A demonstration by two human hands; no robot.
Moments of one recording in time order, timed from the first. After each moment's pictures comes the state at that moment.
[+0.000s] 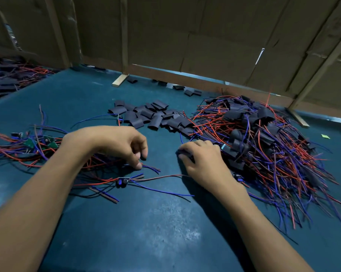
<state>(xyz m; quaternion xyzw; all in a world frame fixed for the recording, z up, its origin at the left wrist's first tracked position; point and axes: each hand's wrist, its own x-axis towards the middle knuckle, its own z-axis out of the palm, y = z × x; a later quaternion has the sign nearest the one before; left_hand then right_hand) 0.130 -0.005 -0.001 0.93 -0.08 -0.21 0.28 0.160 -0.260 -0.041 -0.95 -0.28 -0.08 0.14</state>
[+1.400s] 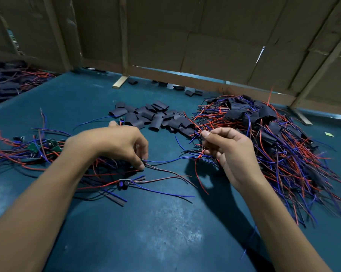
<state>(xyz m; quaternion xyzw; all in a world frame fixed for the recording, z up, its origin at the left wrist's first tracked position) 0.121 -0.013 0.014 0.98 -0.08 -0.14 0.10 0.155 -0.281 -0.002 -0.62 -0.06 0.05 0.78</state>
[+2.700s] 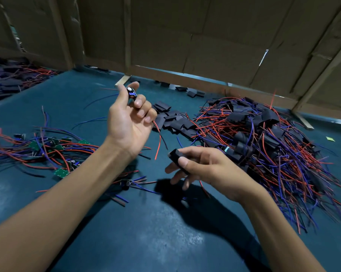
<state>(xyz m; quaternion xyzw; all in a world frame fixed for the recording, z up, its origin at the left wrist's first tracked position) 0.129 -0.064 0.024 0.25 0.00 0.19 0.95 0.132 -0.271 -0.004 -0.68 -0.29 0.30 0.60</state>
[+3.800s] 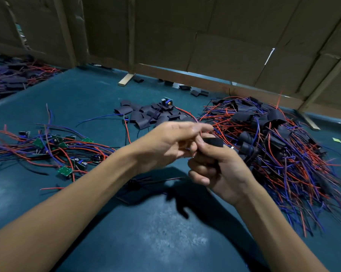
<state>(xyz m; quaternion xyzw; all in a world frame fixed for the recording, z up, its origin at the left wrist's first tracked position) 0.114 -0.097 0.011 0.55 -0.10 -0.11 0.82 0.127 -0.259 0.003 -0.48 -0.17 0.34 0.79</state>
